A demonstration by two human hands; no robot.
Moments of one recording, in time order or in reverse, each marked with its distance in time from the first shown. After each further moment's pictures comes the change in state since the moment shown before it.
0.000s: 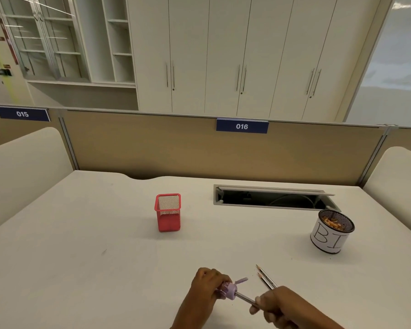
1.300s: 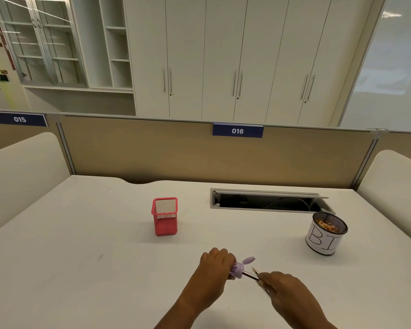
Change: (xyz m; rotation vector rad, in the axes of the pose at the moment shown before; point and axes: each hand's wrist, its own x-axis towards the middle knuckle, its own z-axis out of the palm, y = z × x) left_hand 0.044 0.022 -0.017 0.428 -0.046 0.152; right_hand 0.000 0.006 -0.007 -1.035 0.565 -0.679
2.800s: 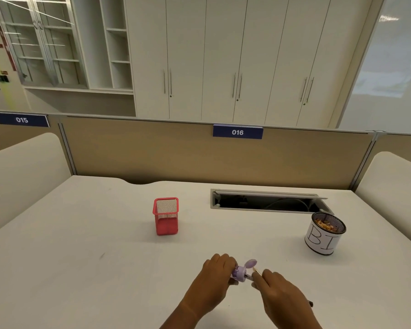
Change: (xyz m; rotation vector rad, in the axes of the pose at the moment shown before) left_hand -0.004 0.021 -0.021 -0.289 -0.111 -0.151; right_hand -0.007 -0.011 0.002 -0.152 0.095 -0.126
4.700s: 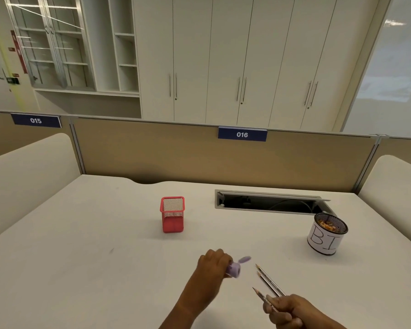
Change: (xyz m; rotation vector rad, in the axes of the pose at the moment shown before) left_hand -0.018 -0.023 0.002 0.146 0.308 0.112; right_hand -0.016 0.011 -0.008 1.997 -0.892 0.878
